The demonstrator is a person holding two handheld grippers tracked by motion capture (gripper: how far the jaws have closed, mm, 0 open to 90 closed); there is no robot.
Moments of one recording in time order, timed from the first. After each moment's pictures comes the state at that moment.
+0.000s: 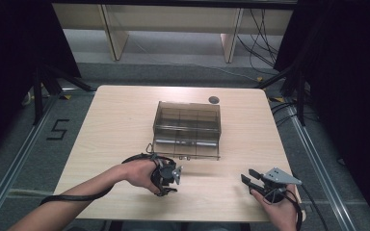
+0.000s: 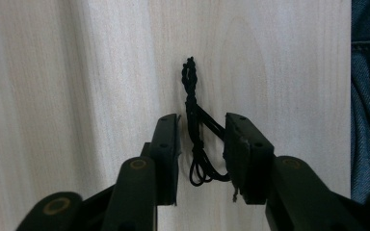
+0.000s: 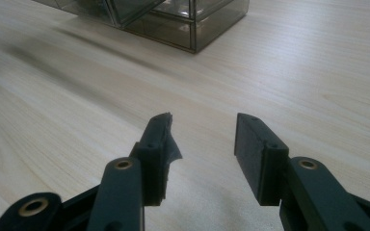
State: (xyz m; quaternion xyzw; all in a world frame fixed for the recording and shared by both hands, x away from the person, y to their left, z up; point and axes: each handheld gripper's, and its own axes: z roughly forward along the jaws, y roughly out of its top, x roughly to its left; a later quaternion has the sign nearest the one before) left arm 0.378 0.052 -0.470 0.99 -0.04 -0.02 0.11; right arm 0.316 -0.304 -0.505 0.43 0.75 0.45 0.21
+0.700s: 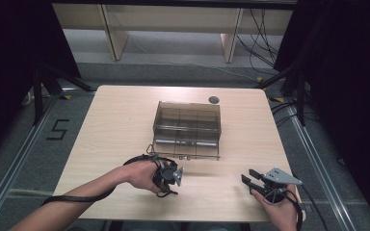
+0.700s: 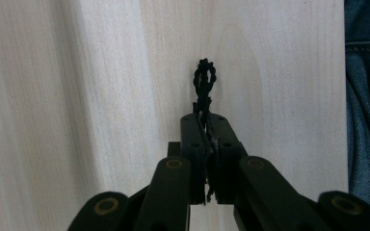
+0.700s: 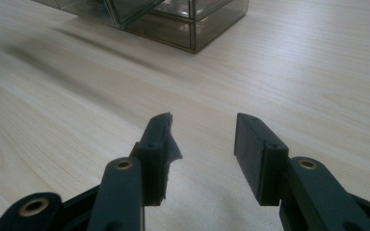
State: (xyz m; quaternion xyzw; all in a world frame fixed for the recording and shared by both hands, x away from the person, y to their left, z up) left arm 0.376 0.048 -0.469 0.99 -0.05 -0.02 0.11; right arm 0.316 -0.304 -0.505 0.43 0.75 0.46 0.21
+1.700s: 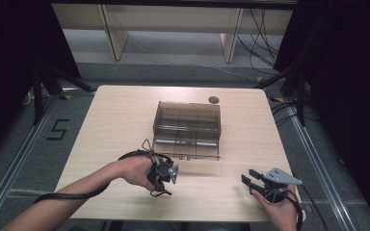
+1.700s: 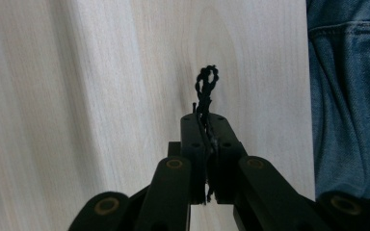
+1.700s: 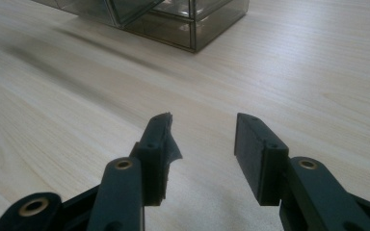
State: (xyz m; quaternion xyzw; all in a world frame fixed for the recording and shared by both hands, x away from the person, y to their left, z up) left arm 0.375 0.060 -0.451 0.99 -0.05 -0.04 0.10; right arm 0.317 -0.305 -0.506 0.43 0.75 0.45 0.22
